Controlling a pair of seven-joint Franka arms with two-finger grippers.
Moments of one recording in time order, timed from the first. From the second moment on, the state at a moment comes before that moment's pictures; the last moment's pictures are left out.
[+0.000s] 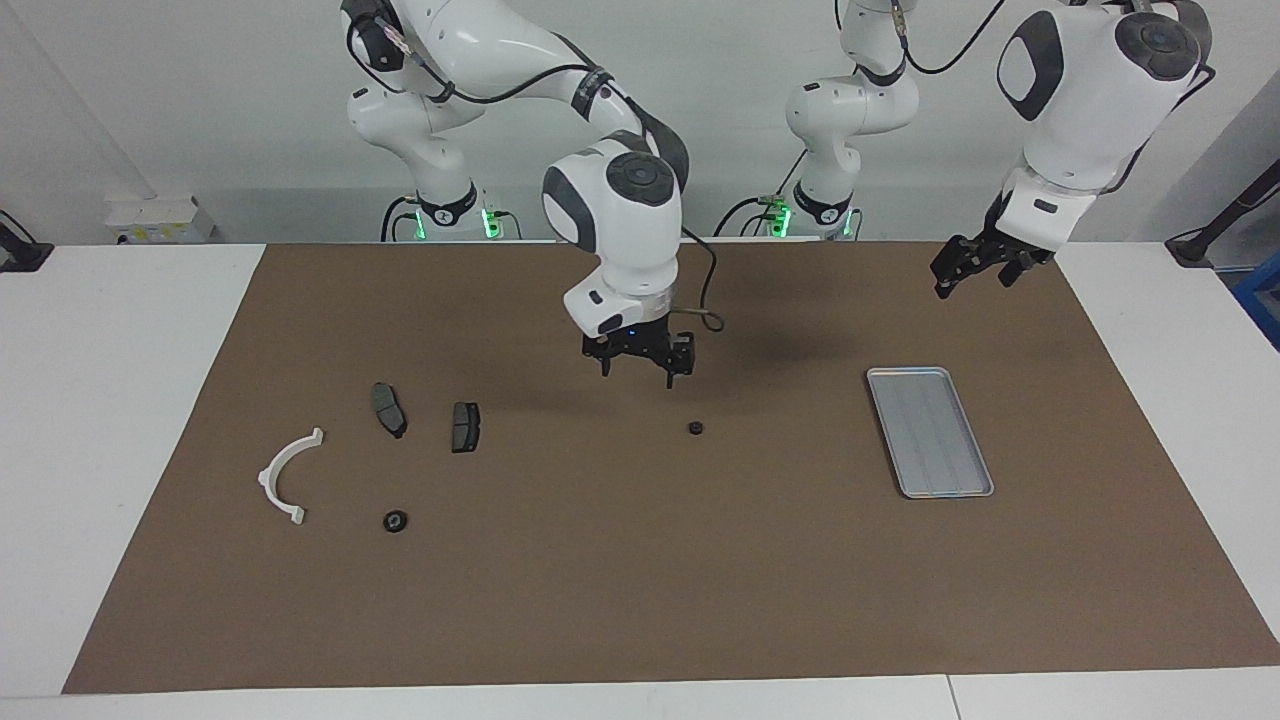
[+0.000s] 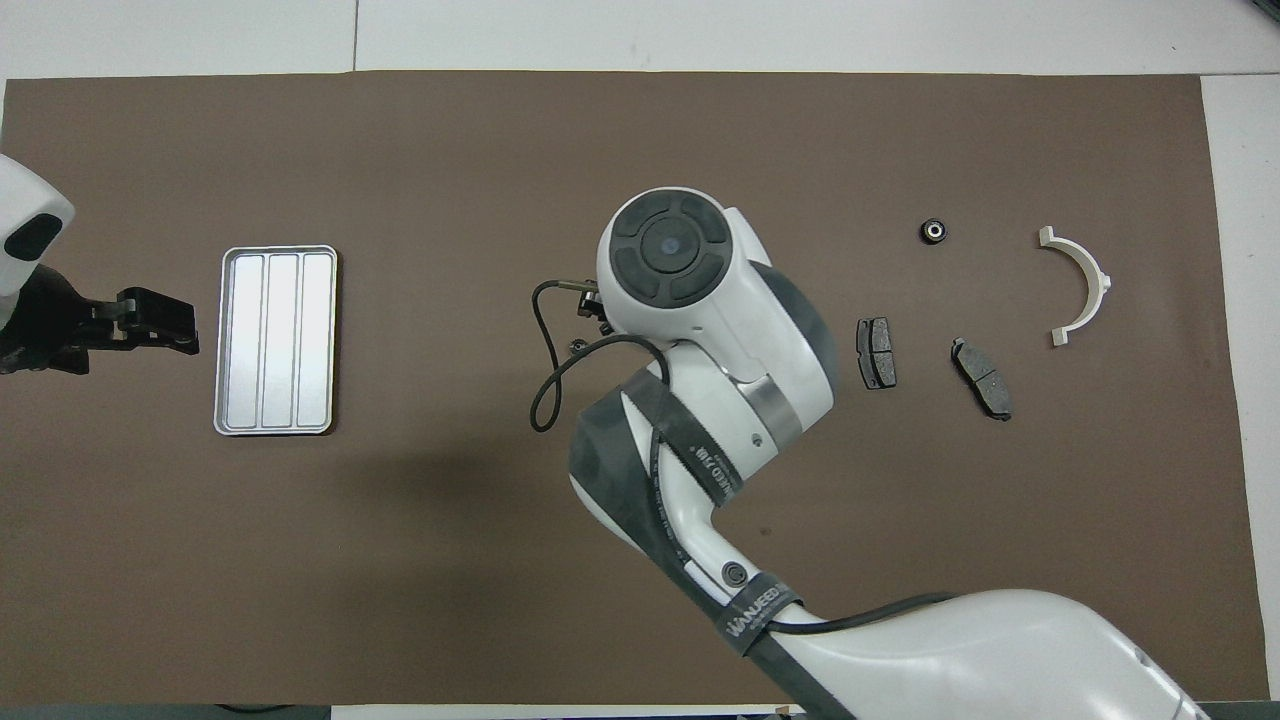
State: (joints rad) left arm 0.09 -0.06 -0.14 -1.75 0.01 1.63 -0.17; right arm 0.49 0.43 0.16 -1.50 -0.10 1.97 0.97
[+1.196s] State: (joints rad) left arm 0.08 -0.09 -0.15 -1.75 0.01 1.60 -0.16; right arm 0.57 0.63 0.15 -1.56 -0.11 2.23 1.09
